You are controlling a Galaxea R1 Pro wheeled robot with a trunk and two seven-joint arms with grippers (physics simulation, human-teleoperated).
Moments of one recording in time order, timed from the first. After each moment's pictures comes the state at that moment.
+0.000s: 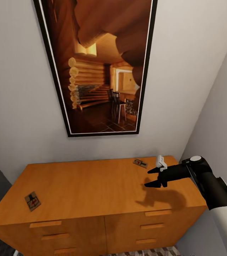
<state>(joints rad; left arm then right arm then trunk) 0.03 -0.02 -0.21 0.08 0.16 -0.24 0.20 -0.72 -0.28 0.05 -1.21 0.36 0.59 1.52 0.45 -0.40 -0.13</state>
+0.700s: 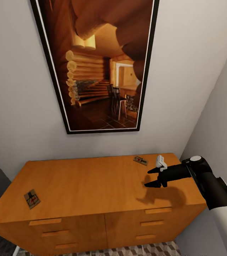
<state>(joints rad) 0.03 -0.02 -0.21 0.08 0.16 -0.24 0.20 -0.72 -0.28 0.05 -1.21 0.36 0.59 1.52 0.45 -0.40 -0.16</state>
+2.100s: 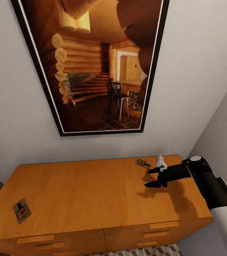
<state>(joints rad) 0.03 -0.06 -0.21 0.08 0.17 -0.24 0.20 -0.72 -0.28 0.05 -1.21 0.36 0.59 1.52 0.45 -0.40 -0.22</state>
